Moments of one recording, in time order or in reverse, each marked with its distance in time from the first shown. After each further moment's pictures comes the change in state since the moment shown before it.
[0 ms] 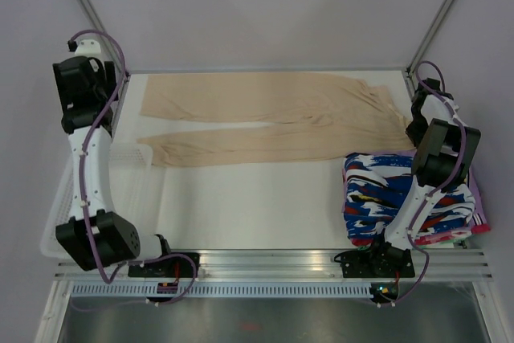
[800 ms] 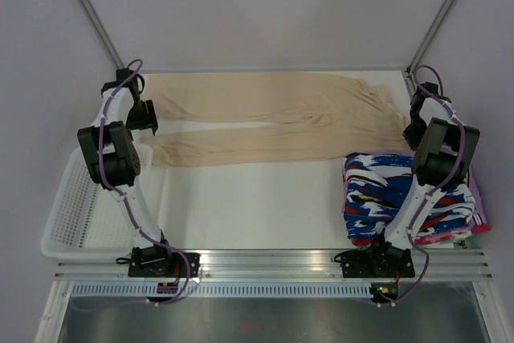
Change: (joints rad) left arm -0.051 0.789 0.379 -0.575 0.150 -0.417; right arm -0.003 0.017 -0.039 0.045 -0.034 0.026
